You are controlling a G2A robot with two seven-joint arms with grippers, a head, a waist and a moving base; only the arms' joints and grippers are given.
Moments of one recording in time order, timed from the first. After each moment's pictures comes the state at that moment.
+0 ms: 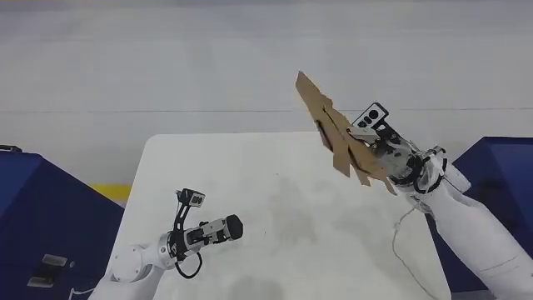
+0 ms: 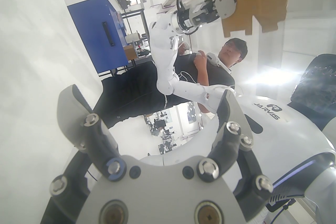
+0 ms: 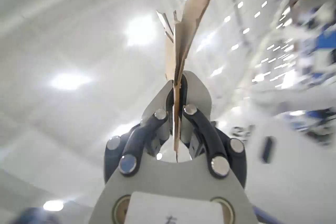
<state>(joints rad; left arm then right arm) 1.49 -1.12 -1.30 -1.48 -0.66 -0.58 -1.18 -1.13 -0.78 1.14 -1.75 1.34 -0.11 1.03</state>
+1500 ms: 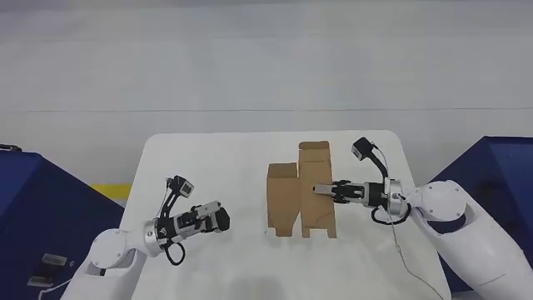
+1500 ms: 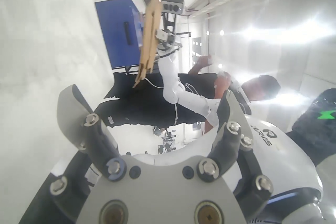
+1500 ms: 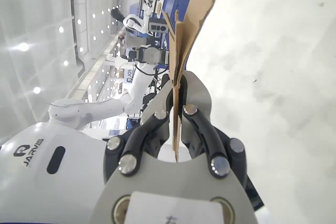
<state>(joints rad) 1.49 -1.08 -1.42 -1.61 -0.52 -0.25 -1.14 -1.24 -0.78 1.16 -1.72 0.47 -0.18 0.97</state>
